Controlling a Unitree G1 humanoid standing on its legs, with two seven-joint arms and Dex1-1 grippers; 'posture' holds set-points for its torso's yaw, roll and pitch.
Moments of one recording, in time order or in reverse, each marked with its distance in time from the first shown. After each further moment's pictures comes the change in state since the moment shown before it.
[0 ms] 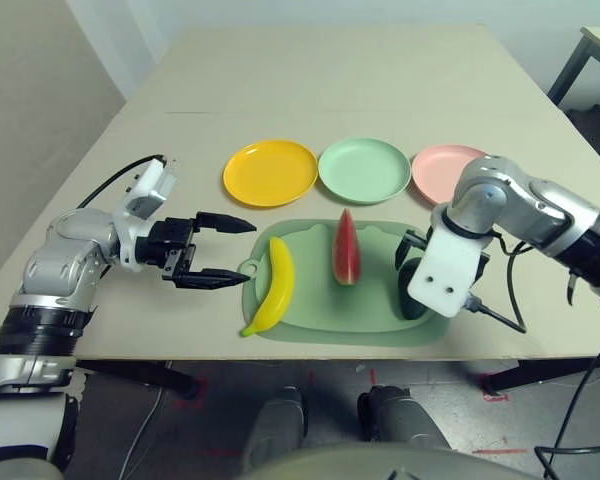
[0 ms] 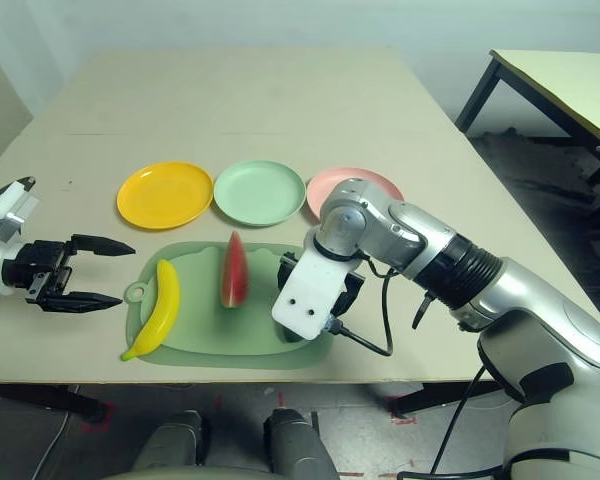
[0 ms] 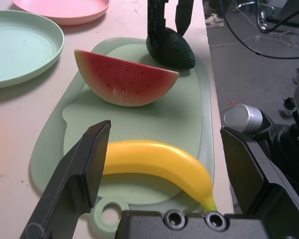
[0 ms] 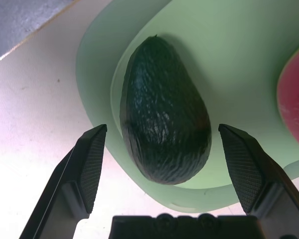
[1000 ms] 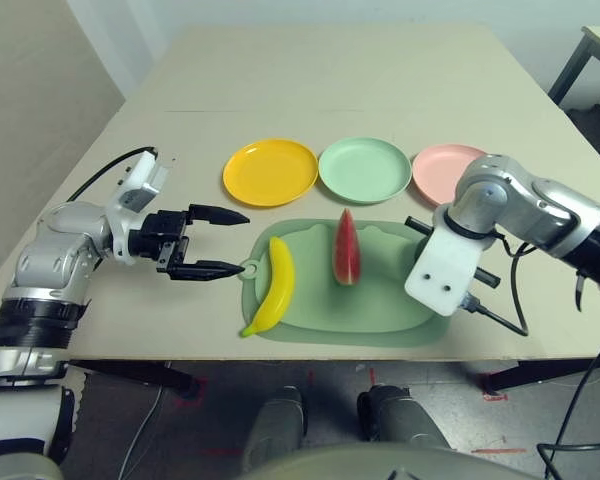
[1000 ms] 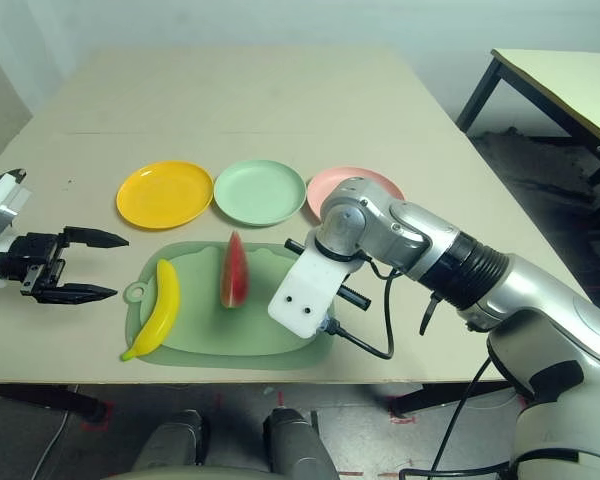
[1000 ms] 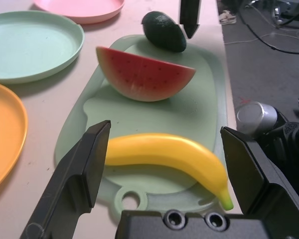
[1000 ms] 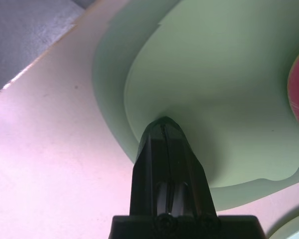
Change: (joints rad) left arm -0.045 0.009 0.007 0.081 0.018 -0.039 0.000; right arm -0.068 -0.072 0.084 -0.069 0.085 0.117 0.000
